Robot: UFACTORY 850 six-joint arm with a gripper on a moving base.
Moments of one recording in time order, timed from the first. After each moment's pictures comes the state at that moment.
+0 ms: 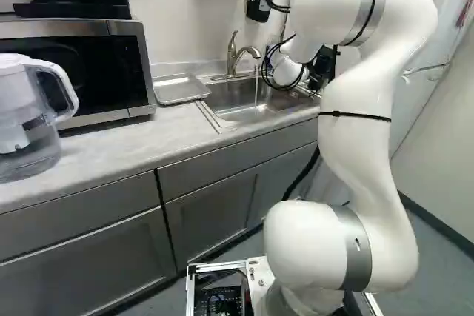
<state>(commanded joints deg) -12.9 -30.1 -71.7 52.8 57.4 -22.4</state>
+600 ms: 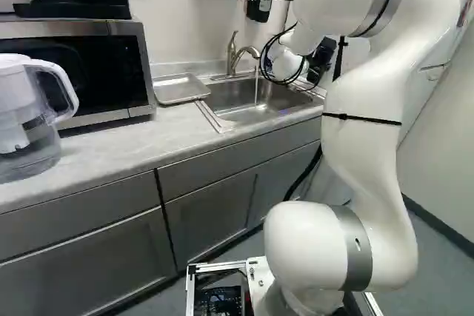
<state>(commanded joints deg) -11.1 -24.3 -68.4 52.3 56.8 -22.4</state>
